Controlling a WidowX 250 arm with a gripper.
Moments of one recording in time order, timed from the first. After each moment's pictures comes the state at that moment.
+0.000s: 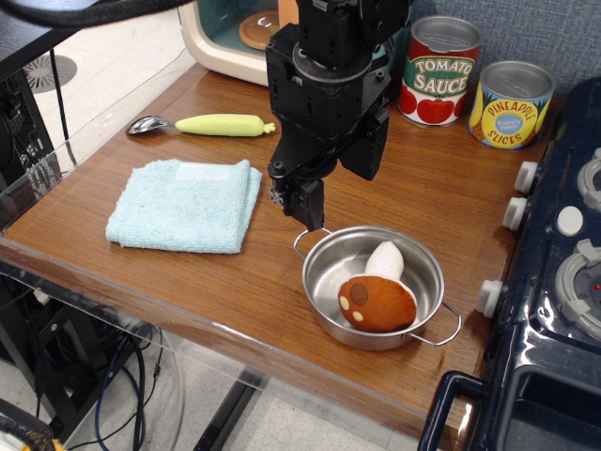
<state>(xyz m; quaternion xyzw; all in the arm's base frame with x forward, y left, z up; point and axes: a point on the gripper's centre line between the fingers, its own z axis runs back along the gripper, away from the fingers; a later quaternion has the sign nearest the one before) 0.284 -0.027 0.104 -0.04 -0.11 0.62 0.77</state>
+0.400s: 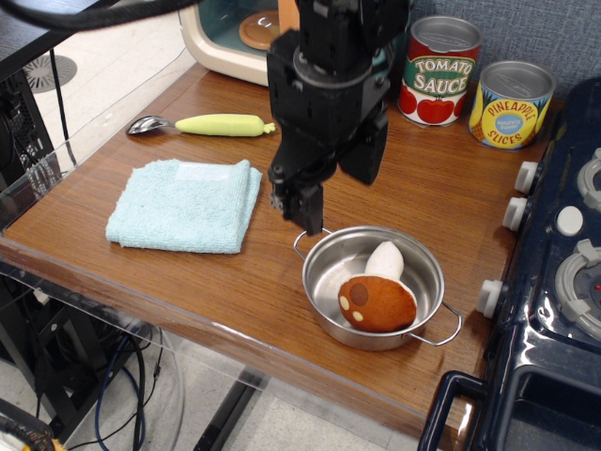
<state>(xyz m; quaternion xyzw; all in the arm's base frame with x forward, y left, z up) 0.282 -0.028 0.097 -0.03 -0.10 0.62 0.78</state>
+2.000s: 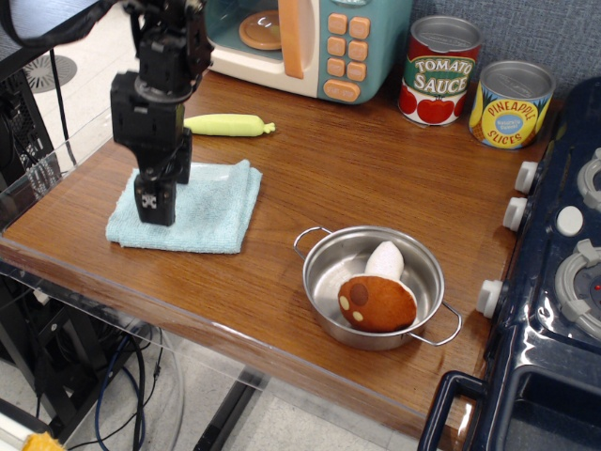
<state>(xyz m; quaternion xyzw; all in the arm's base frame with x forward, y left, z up) 0.285 0.141 0.023 0.08 -0.06 0.84 0.53</state>
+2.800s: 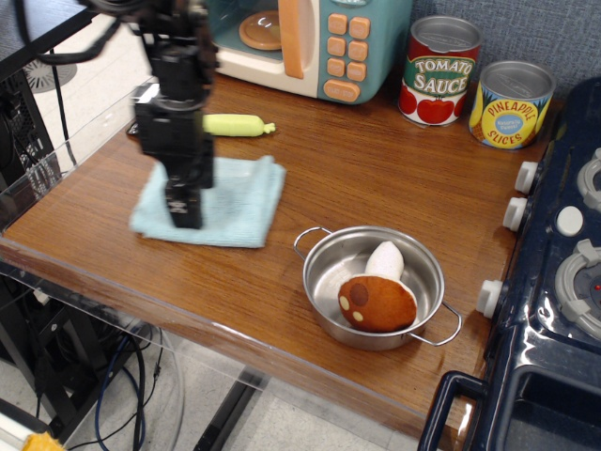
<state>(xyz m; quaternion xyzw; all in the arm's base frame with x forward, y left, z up) 0.312 0.096 0.011 0.01 -0.02 0.82 0.57</state>
